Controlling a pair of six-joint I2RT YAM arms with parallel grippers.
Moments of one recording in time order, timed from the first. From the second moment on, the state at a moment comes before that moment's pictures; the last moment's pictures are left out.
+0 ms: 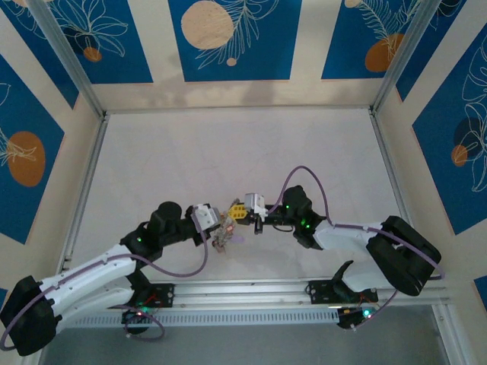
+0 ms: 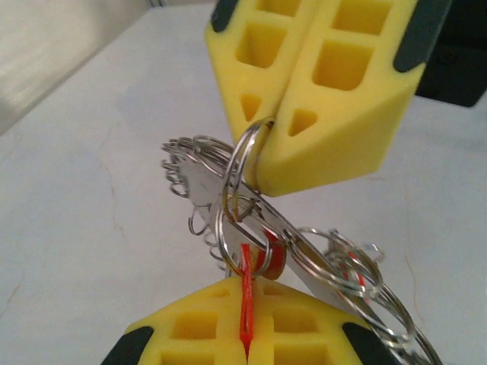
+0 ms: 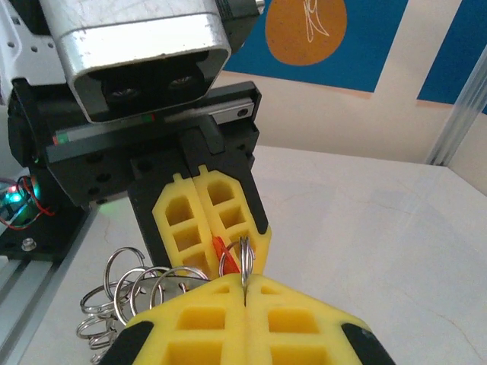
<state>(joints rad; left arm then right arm) -0.80 0.83 0.39 0.02 0.24 0.37 0.79 1.33 0.43 0.80 -0.66 -0.26</state>
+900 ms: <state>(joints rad) -0.80 1.12 1.03 -0.82 0.24 0.83 0.86 1.24 0.40 0.67 -0.46 -0.51</state>
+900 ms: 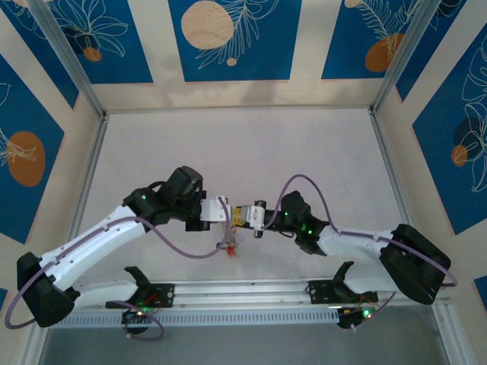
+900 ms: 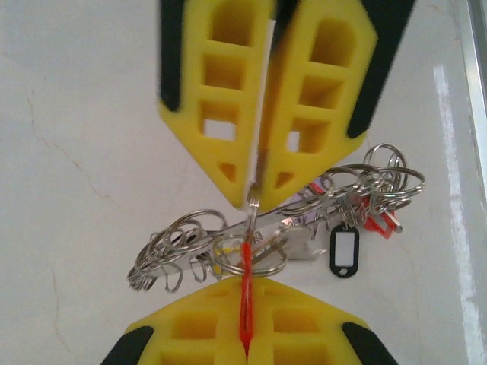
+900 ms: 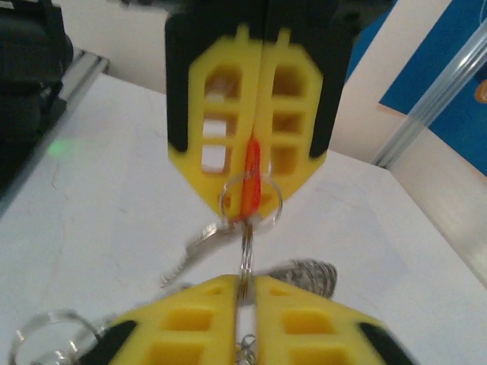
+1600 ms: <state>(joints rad) -0.80 1.42 1.53 -1.01 0.02 1.30 0.56 0.99 0.20 0.69 -0.44 -0.34</state>
